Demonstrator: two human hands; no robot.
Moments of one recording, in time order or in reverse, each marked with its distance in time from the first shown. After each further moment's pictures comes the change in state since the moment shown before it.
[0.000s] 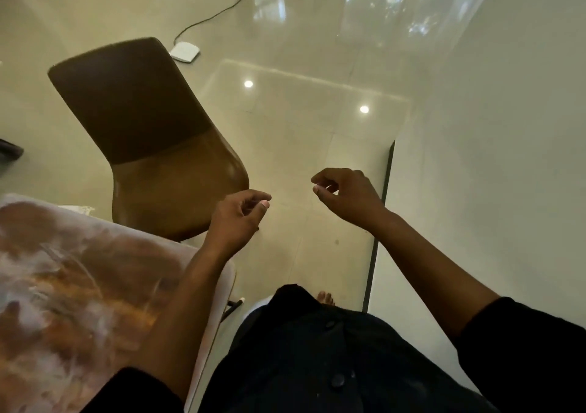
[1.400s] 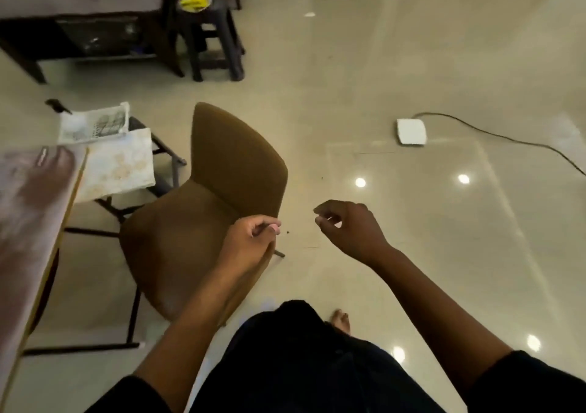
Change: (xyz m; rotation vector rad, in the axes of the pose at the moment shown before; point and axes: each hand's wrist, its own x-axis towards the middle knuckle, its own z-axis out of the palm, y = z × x) left_hand 0.561 -0.009 -0.132 -0.422 0.921 -0.707; right_hand 0.784 -0.172 0.055 -0.221 -0.810 -0.787
